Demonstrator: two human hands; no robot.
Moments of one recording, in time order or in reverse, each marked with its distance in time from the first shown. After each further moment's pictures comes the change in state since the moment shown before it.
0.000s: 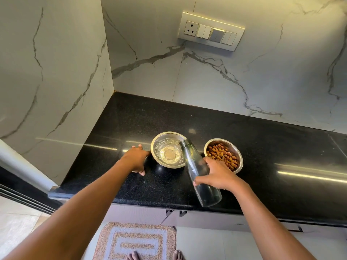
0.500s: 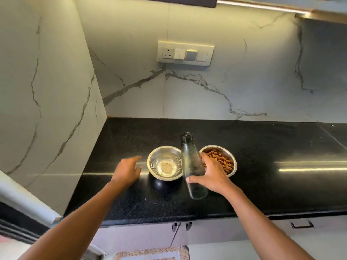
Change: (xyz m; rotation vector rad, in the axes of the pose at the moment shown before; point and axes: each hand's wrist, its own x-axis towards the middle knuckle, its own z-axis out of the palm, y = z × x) left_hand -0.048 -0.001 -0.026 -0.391 0.443 -0.047; right_hand -0.021 -0.008 0.009 0.269 0.363 -0.174
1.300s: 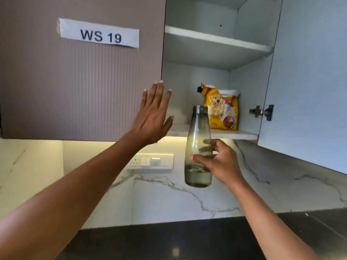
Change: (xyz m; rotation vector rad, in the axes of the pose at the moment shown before) left_hand 0.088 0.379 -0.330 0.320 1.042 0.790; right_hand 0.017 -0.147 -0.314 0.282 0.737 -0.389
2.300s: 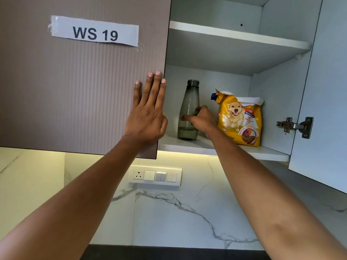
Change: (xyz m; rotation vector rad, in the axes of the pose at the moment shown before) left_hand 0.044 -0.031 0.039 0.347 0.133 -0.091; right_hand 0.270 -0.004 0.082 -0.167 -0.098 -0.039
